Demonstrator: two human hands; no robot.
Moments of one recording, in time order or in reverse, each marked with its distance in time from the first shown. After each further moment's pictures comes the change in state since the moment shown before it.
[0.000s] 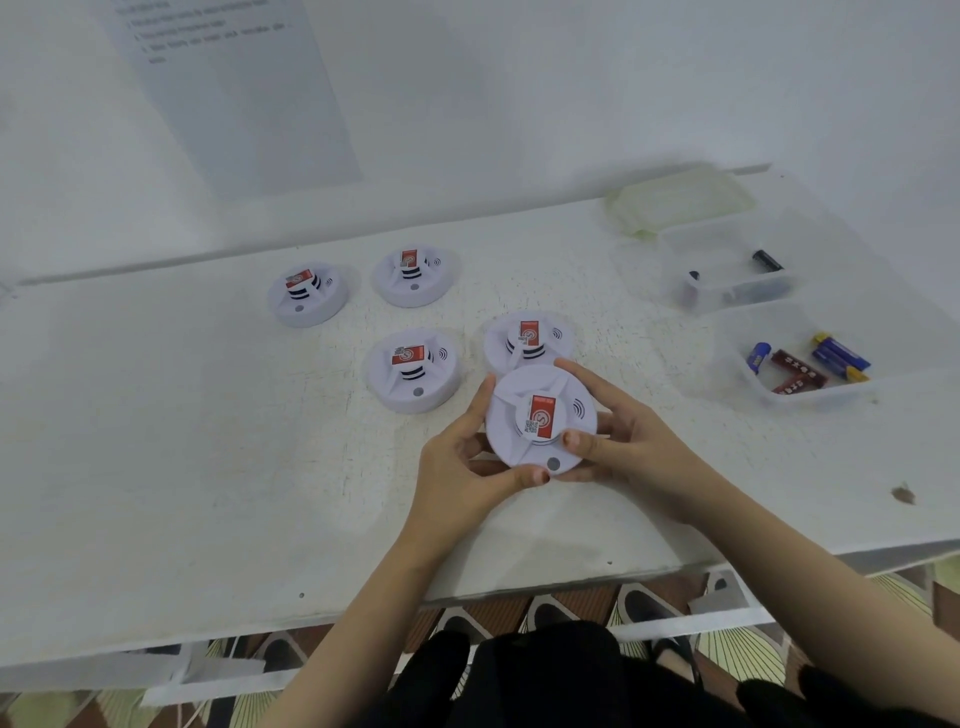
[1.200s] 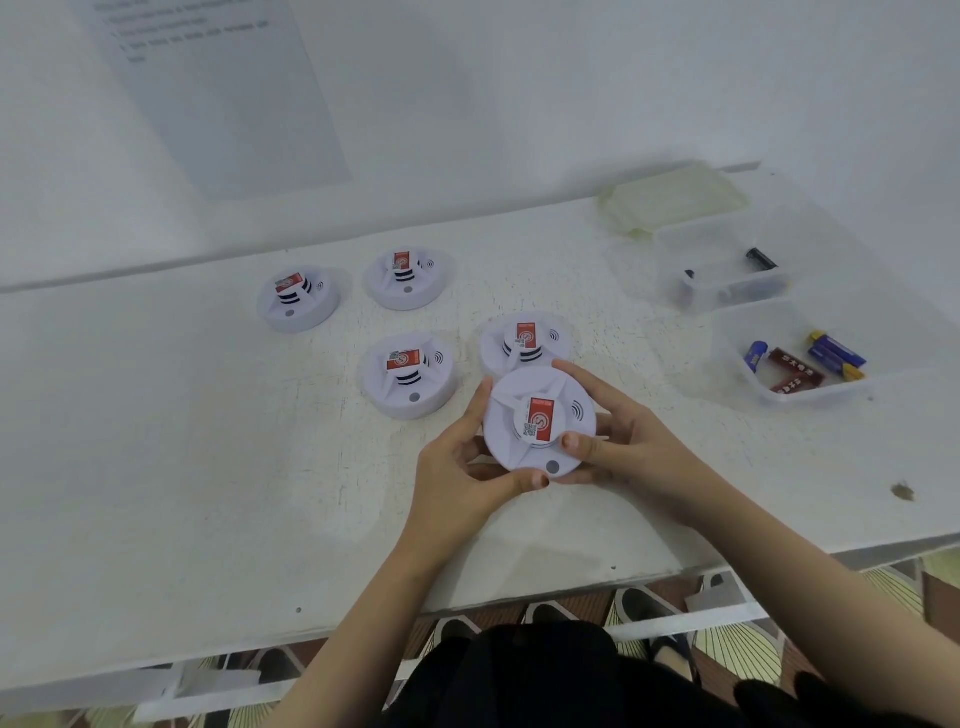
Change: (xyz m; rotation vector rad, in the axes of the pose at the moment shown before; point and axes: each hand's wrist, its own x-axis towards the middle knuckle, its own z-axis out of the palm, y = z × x) left_hand 0.002 -0.001 -0.002 0.025 -0.013 0.014; right_hand 0.001 0.001 0.001 -0.031 0.009 -0.022
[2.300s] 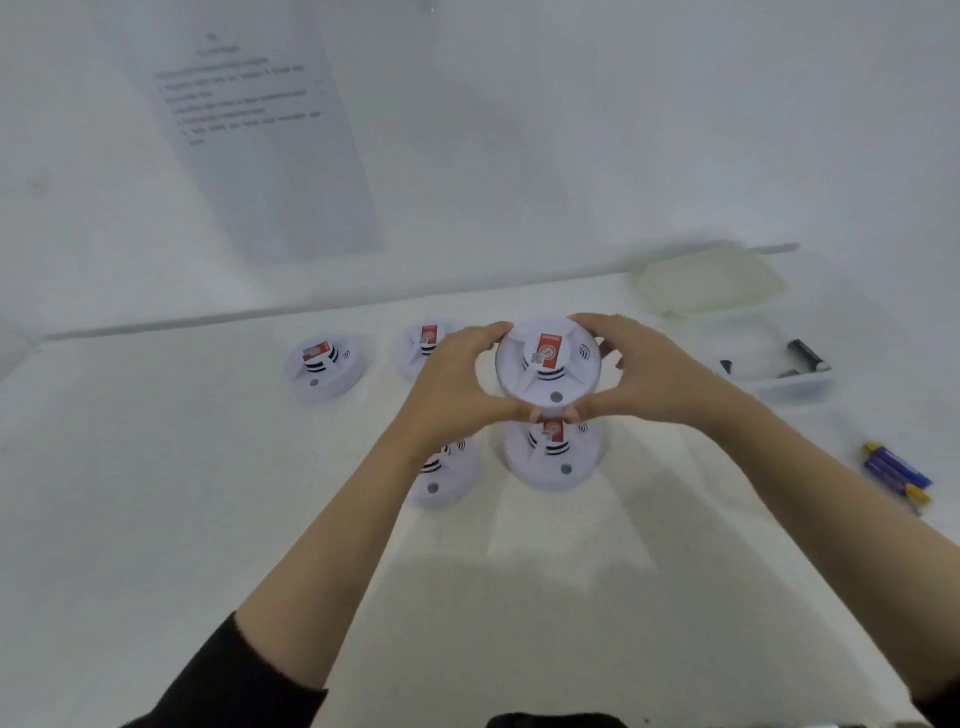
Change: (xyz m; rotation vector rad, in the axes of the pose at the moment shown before) left_hand 0.142 0.052 -0.050 0.478 -0.035 0.125; right_hand 0.117 -0.090 -0.045 -0.928 0.071 -0.192
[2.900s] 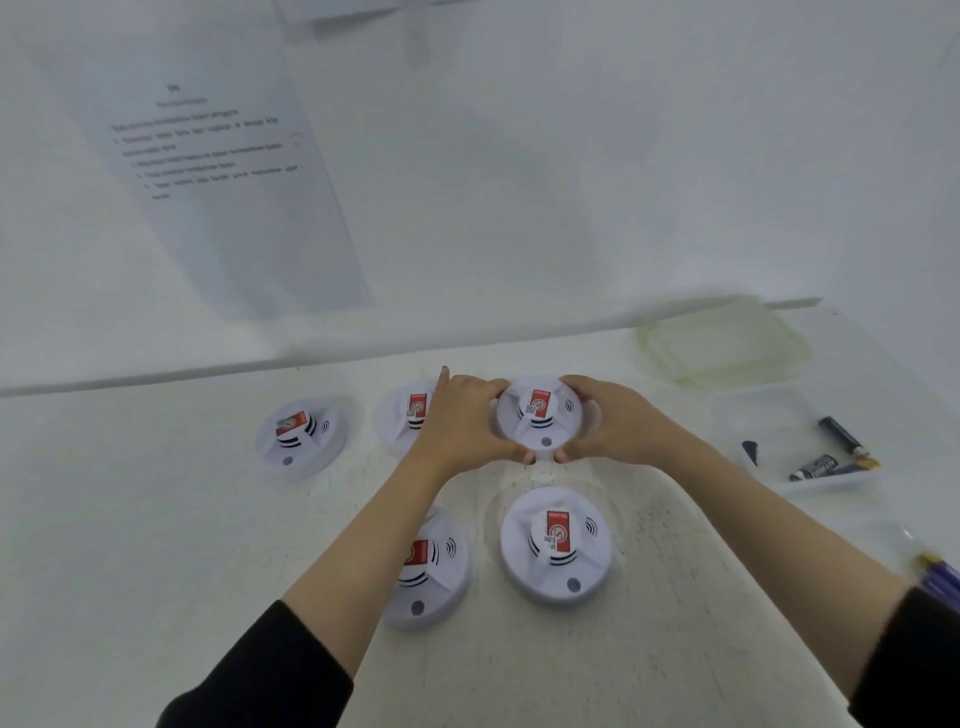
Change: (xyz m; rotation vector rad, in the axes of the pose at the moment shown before) left_hand 0.106 -0.047 0.018 0.469 -0.093 0.001; right_hand 0.090 0.062 0.014 -0.071 -0.108 0.158
